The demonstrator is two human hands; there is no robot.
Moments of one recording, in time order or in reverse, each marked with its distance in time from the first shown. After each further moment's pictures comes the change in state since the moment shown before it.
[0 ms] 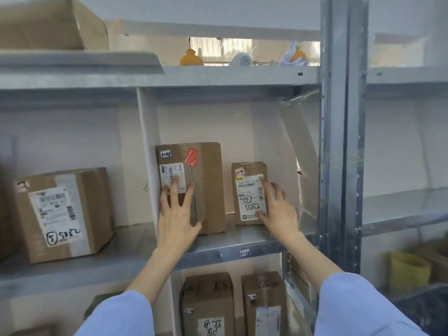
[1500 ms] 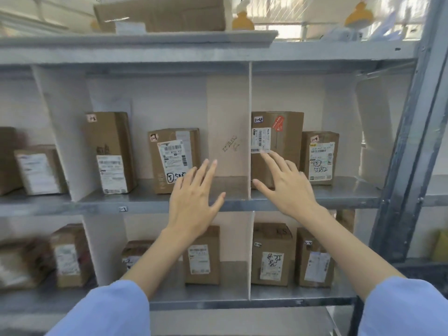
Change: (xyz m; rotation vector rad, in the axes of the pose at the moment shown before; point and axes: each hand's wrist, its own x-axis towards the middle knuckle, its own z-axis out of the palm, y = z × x) left_hand -0.116 -0.130 -0.165 0.111 -0.018 0.060; right_hand -0.093 -0.225 -0.087 0.022 -0.061 -0.272
